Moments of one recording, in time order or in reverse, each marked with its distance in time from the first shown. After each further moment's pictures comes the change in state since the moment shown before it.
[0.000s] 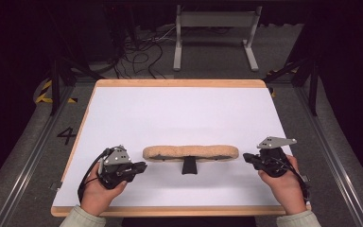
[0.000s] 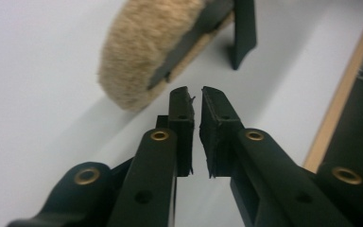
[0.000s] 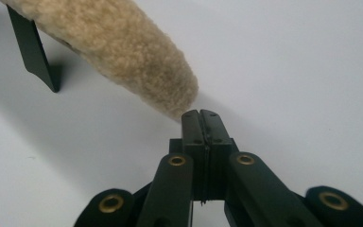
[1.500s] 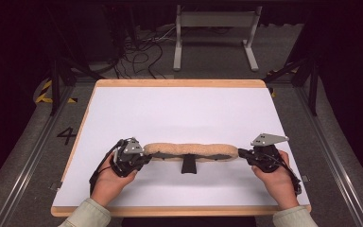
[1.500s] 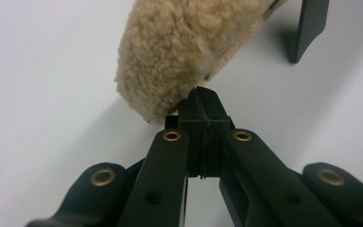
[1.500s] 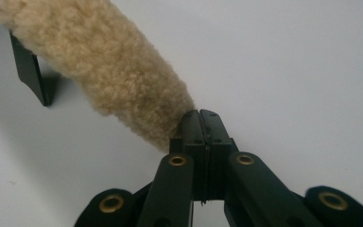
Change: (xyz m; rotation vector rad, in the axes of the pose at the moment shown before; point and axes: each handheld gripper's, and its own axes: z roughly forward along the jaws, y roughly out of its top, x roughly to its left) left arm 0.022 0.014 0.038 0.087 0.116 0.008; right arm -0.002 0.006 0.021 -0.058 0.024 -0.057
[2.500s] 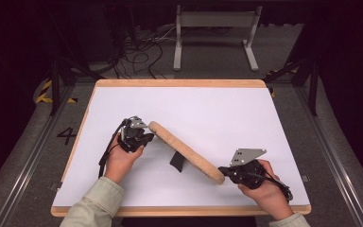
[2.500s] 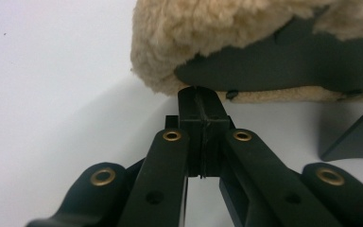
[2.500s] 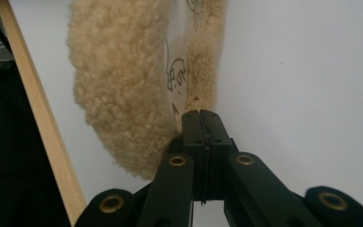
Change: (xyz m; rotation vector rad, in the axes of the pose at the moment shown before) left arm 0.046 0.035 0.031 -0.060 0.078 -0.133; right arm 0.065 0.011 0.001 0.063 0.209 -0.237
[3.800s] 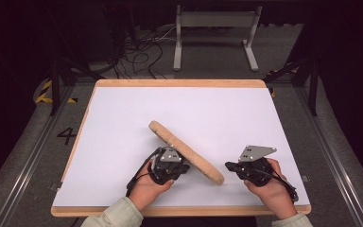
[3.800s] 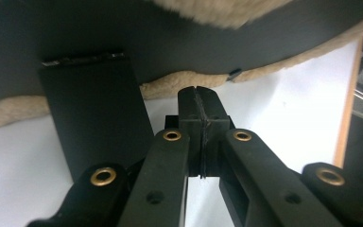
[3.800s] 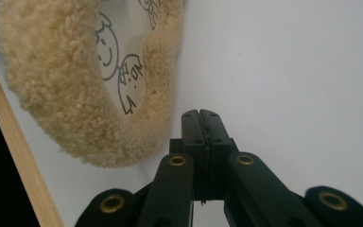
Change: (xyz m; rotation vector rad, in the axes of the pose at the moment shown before) left arm -0.118 -0.015 0.025 -0.017 -0.306 0.123; right arm -0.014 -0.011 -0.011 -0.030 -0.086 0.067
